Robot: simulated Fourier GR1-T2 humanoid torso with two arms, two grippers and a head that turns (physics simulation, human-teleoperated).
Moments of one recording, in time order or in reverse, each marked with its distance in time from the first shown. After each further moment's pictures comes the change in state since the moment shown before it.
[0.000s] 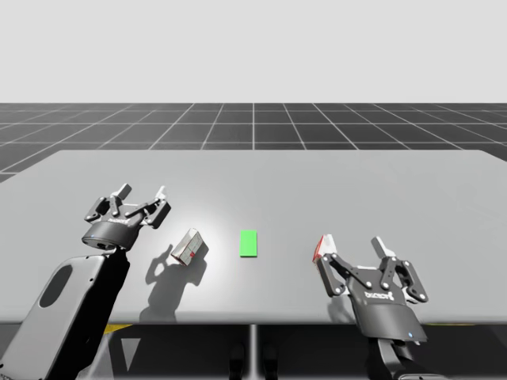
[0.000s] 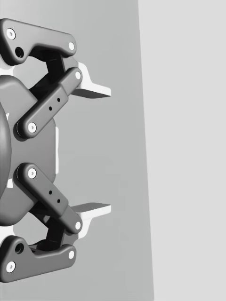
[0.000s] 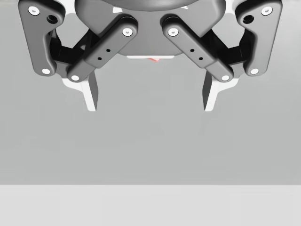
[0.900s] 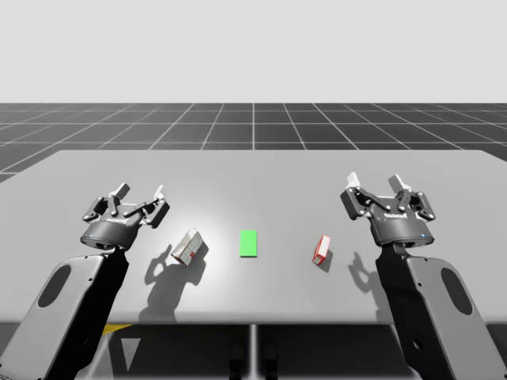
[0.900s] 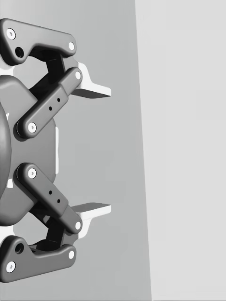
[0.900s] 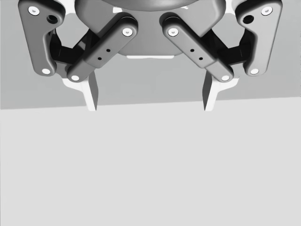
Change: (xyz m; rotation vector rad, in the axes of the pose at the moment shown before) left arm 0.001 0.002 0.000 0.008 -0.009 -0.006; right arm 0.039 -0.059 -0.120 0.008 -0.193 -0.050
